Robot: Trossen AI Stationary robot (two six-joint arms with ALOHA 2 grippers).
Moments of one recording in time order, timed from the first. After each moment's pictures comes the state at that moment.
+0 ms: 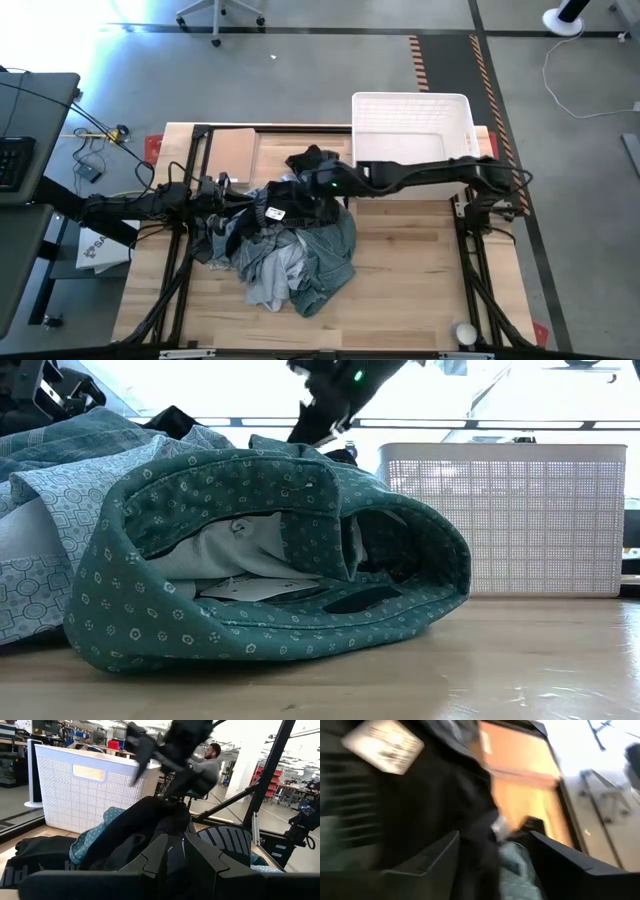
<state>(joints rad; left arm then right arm) -0.01 0.01 0.01 0.05 -0.12 -0.19 -0.04 1.85 1.52 -0.39 0.26 -0.23</state>
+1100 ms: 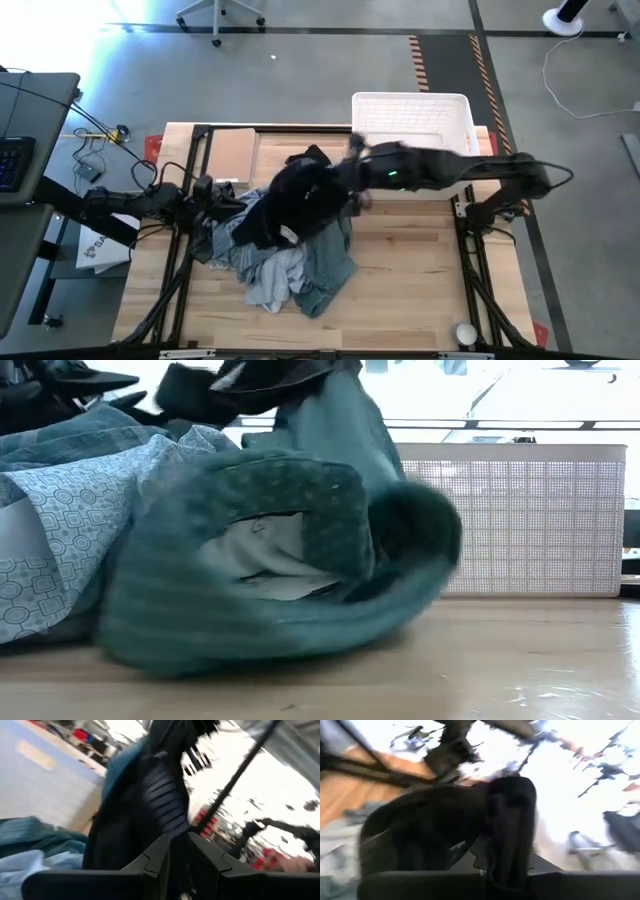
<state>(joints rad) -0.13 0.01 0.01 0.23 -0.07 -0.56 0.05 1.52 1.59 -0.44 0.28 -0.32</state>
